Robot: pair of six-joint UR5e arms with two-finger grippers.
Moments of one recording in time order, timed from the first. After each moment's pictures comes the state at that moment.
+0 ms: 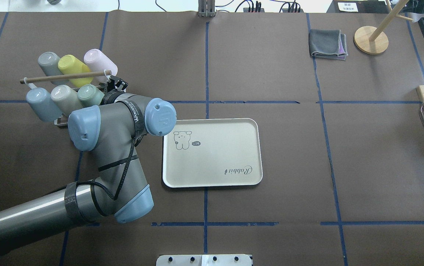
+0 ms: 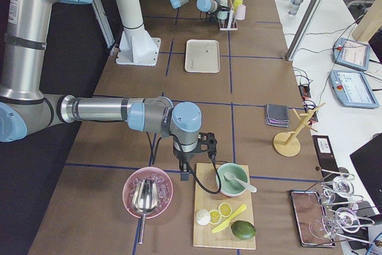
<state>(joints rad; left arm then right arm) -0.51 -2.28 -1.63 -0.90 -1.12 0.66 1.61 -1.82 1.87 -1.72 2.26 -0.21</state>
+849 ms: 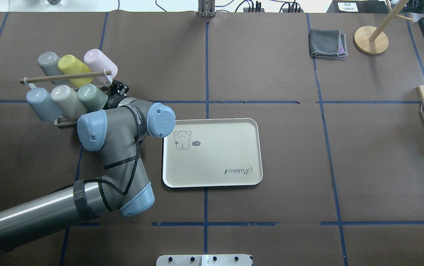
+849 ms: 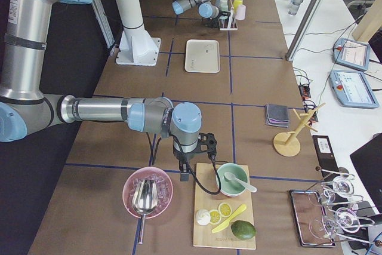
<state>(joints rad) -0.51 -2.27 -1.53 -1.01 -1.11 0.62 1.61 -1.82 1.87 -1.71 2.26 -0.21</state>
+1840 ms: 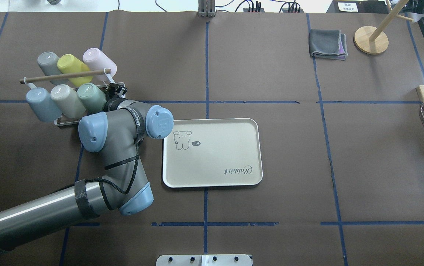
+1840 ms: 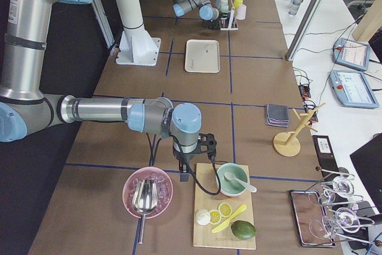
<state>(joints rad) -0.50 -2.27 -1.49 -1.04 -1.11 0.57 1.61 -1.82 1.86 -1.71 2.26 -0.21</state>
